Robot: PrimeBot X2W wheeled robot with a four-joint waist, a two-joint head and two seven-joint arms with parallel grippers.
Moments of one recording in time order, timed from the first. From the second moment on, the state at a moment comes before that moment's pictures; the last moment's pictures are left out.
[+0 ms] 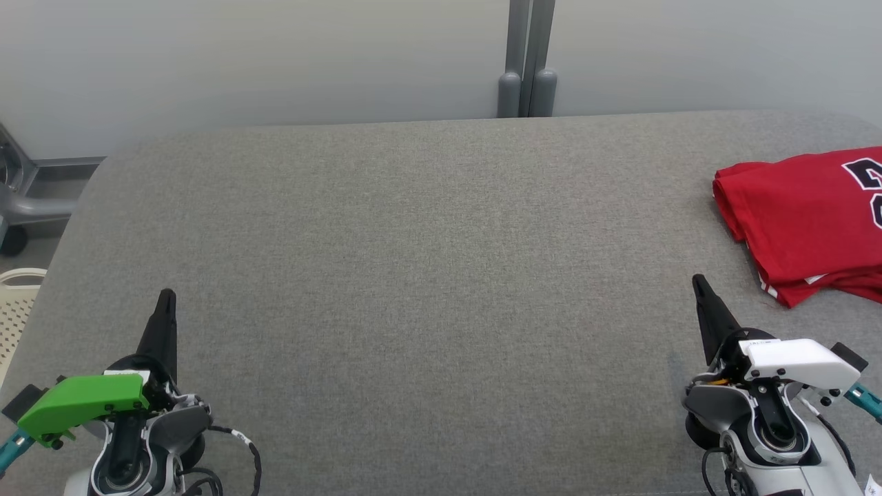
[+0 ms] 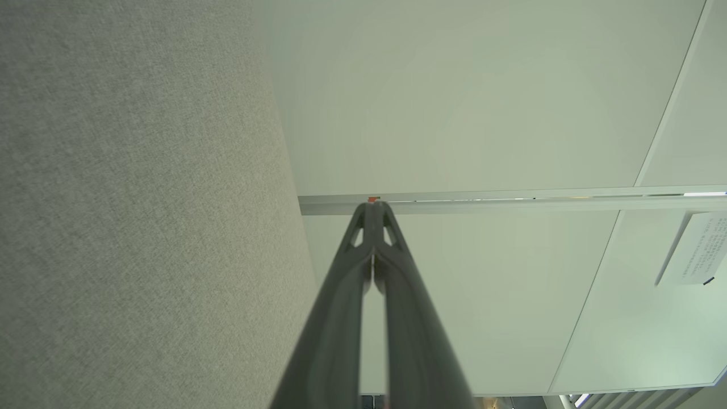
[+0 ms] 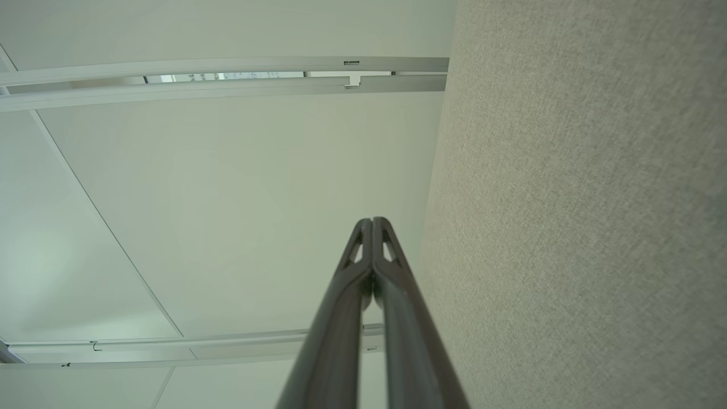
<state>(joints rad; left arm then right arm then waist) -0.24 0.05 0.19 0.38 -1.58 -0.13 0.18 -0.22 -0.05 -0.06 0.36 1.61 0.13 0.05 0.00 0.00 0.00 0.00</state>
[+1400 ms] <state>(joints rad) -0.24 0.05 0.19 0.38 -1.58 -0.13 0.18 -0.22 -0.05 -0.06 0.36 1.61 0.13 0.05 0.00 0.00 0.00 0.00</state>
